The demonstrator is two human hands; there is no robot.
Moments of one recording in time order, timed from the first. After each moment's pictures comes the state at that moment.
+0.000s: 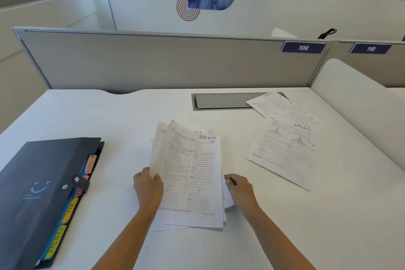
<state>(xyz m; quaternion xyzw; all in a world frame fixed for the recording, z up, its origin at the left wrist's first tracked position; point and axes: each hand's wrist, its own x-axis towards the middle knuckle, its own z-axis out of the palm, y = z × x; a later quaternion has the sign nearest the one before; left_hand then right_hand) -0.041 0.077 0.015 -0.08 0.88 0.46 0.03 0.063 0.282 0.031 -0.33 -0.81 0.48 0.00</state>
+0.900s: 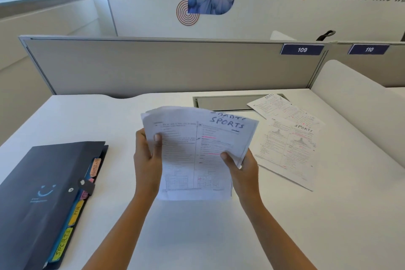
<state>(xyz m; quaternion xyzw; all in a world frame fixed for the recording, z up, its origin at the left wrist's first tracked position) -0.024 0.079 0.122 0.14 0.73 0.66 -0.11 0.059 0.253 0.098 -0.19 -0.70 0.63 0.28</state>
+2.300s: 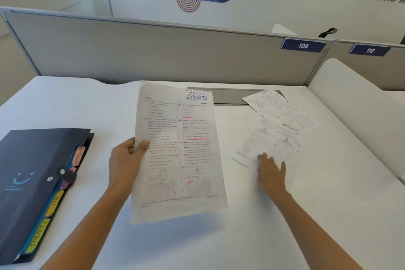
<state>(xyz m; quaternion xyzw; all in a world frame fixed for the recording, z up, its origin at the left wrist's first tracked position) -0.036 0.058 0.107 0.00 0.77 0.64 0.03 0.060 0.408 -0.003 -0.30 -0.95 0.03 0.03</state>
